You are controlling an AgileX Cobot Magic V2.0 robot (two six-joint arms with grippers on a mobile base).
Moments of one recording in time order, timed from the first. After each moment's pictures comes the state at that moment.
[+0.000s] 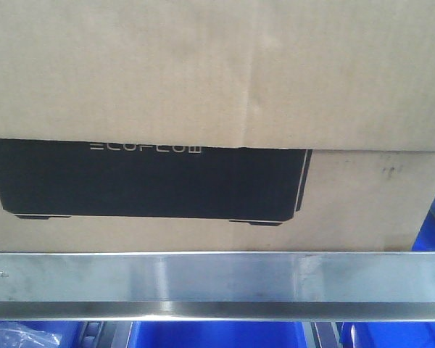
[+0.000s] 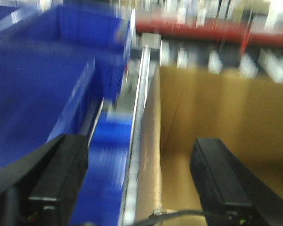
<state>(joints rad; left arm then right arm) -0.04 0.55 -0.96 0.02 0.65 -0.03 0.00 -0.01 0.03 0.05 0.07 -0.08</state>
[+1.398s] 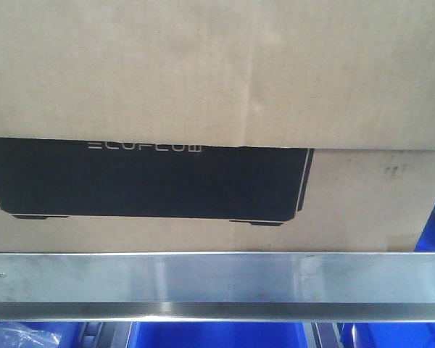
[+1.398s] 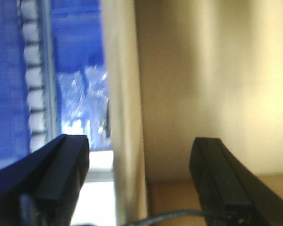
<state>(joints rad) -0.15 1.35 -1.46 0.09 1.17 -0.01 0.00 0.03 -0.23 0.22 0.37 -0.08</state>
